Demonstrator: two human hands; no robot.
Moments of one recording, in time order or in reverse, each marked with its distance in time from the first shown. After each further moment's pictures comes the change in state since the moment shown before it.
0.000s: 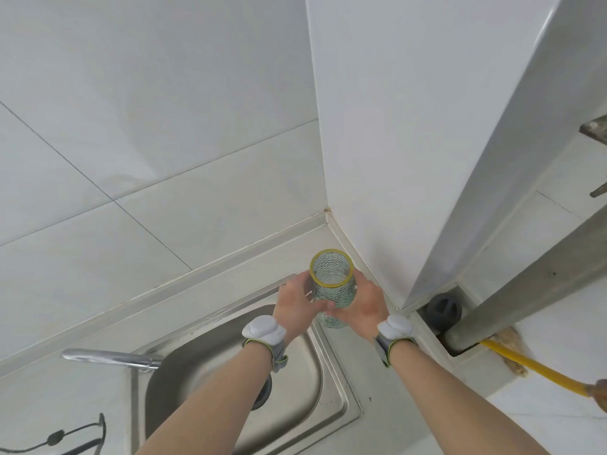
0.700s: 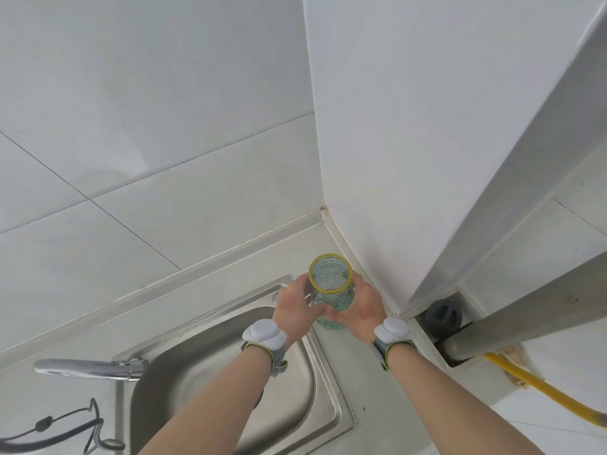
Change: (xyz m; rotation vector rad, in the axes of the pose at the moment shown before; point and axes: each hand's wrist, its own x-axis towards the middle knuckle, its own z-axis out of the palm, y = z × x) left_hand 0.018 -0.010 0.015 0.056 -0.004 -0.037; right_hand 0.022 0.023 0.003 -0.038 -0.024 0.002
